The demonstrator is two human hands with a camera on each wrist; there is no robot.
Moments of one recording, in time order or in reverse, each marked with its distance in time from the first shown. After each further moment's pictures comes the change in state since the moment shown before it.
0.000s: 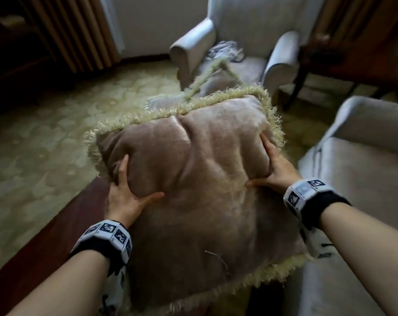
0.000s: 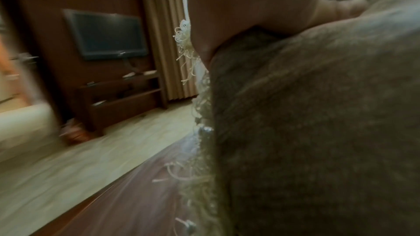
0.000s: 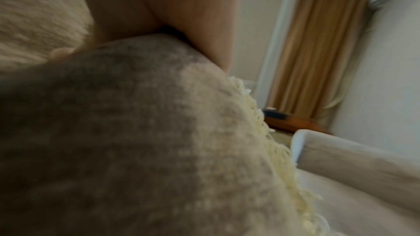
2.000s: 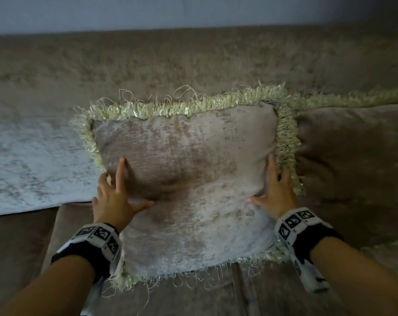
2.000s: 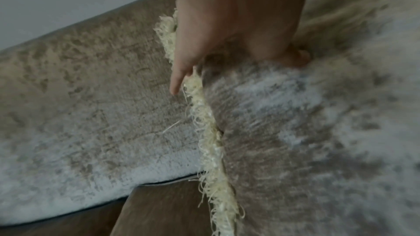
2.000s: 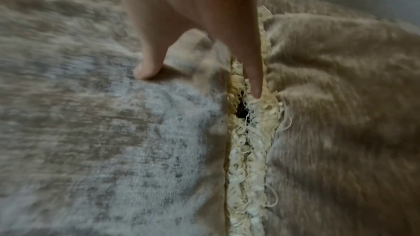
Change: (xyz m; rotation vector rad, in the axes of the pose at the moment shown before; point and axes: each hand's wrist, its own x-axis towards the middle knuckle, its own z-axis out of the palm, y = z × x) left_hand -0.605 0.377 0.593 0.363 -1.218 1.870; right_hand -0.741 0.301 -0.043 0.223 1.310 2.018
